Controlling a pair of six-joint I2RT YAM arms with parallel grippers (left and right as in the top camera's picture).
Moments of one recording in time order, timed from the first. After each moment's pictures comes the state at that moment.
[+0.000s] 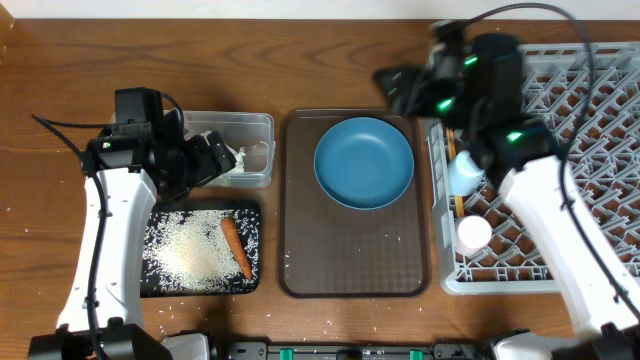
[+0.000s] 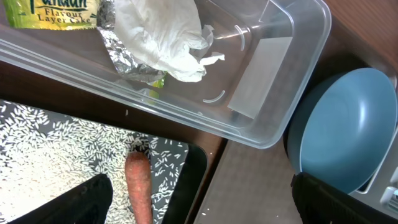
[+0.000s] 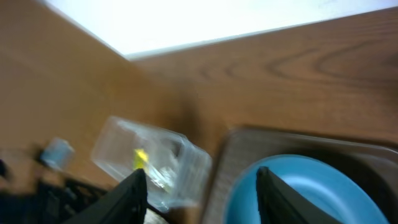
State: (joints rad) left arm 0.12 1.44 1.20 -1.01 0.30 -0.38; right arm 0.34 1.50 1.33 -0.36 -0.39 0.49
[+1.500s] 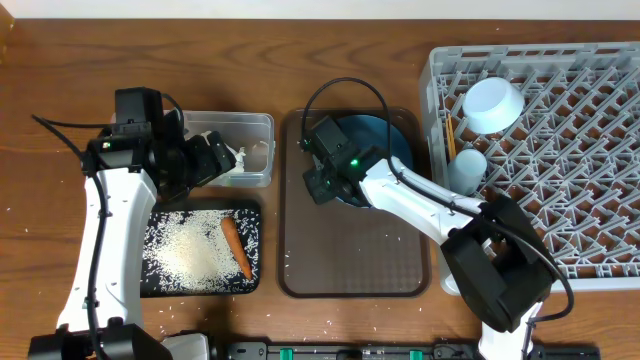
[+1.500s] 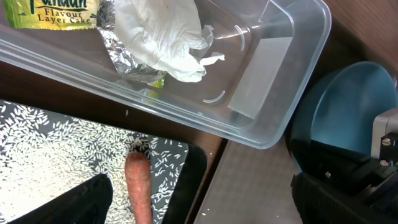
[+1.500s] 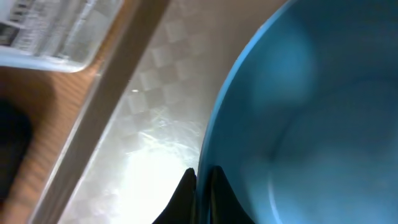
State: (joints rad) left arm 0.12 1.44 1.20 -1.01 0.30 -0.38; right arm 0.73 1.97 1.33 -0.48 -0.08 0.25
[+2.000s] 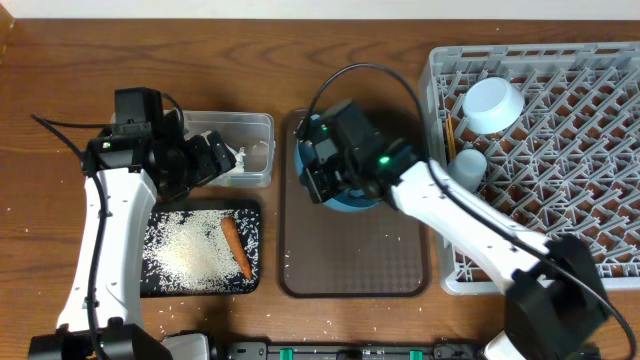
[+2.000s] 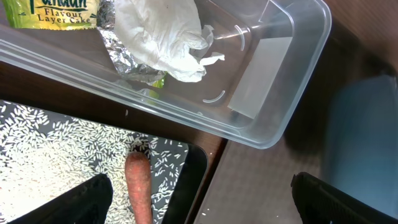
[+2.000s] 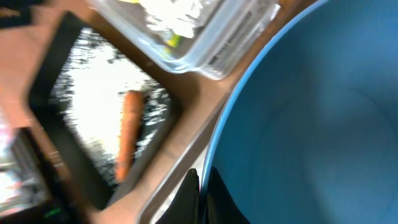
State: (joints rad) left arm 0.12 1.44 1.20 -1.01 0.30 -0.38; right arm 0.68 1.74 1.33 -0.55 -0.41 0.26
